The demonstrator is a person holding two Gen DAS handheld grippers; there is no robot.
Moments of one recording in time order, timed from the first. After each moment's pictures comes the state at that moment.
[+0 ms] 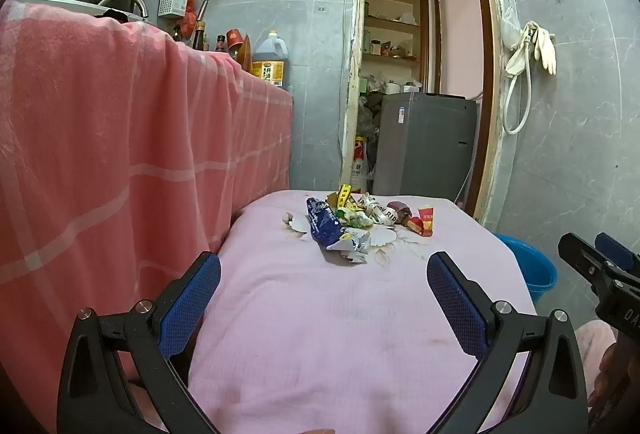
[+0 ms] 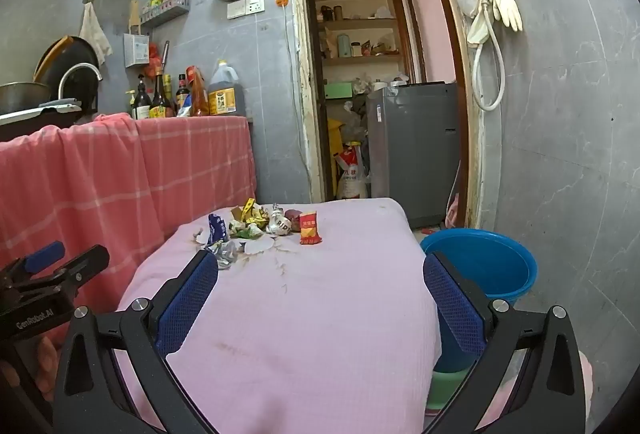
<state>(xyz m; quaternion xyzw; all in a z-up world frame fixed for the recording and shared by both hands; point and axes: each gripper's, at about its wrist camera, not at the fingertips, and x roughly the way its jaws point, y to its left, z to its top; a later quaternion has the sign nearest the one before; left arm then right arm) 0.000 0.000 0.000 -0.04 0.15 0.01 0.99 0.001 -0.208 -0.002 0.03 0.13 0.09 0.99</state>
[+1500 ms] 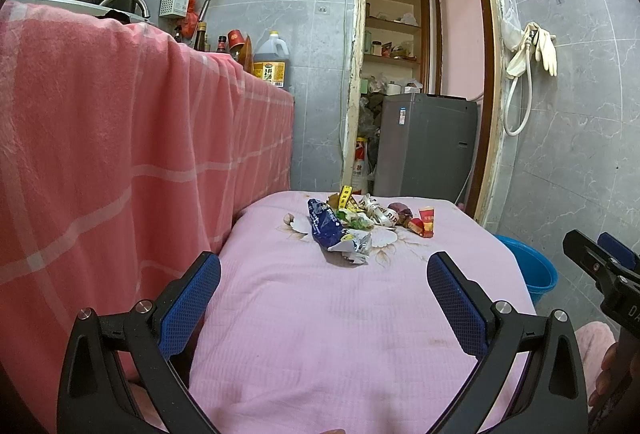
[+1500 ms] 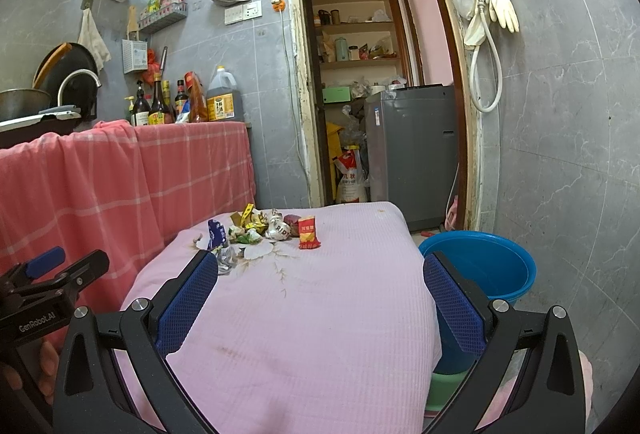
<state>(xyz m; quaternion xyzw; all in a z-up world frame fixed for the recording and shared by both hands) -0.003 -0.003 0.003 -0.04 0.14 0.01 0.99 -0.002 -0.212 -0.001 0.04 0.13 0.09 0.99</state>
